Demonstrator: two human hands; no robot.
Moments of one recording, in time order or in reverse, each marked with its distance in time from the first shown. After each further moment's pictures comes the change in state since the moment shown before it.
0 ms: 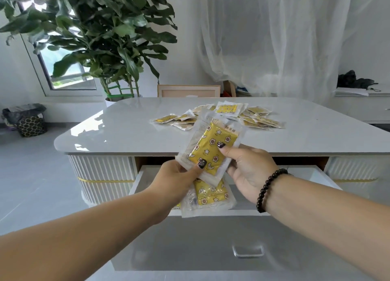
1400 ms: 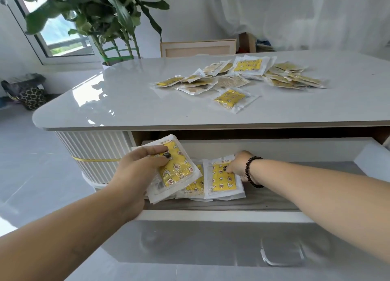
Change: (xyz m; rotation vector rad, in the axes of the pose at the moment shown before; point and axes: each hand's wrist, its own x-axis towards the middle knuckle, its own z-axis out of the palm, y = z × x) left_hand 0.062 -0.055 -0.058 -0.197 0.324 -0.227; right_hand 0.182 0.134 -0.033 -1.266 -0.136 0.321
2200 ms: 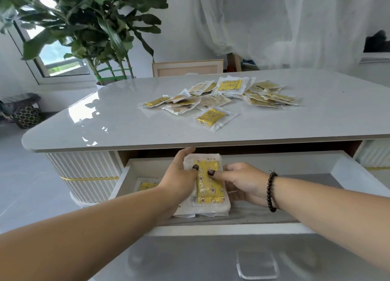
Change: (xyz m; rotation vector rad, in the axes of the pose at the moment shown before) left_hand 0.013 -0.015 0.089 0.372 -0.235 0.136; right_hand -0.072 0.020 -0.045 0.661 -0.358 -0.242
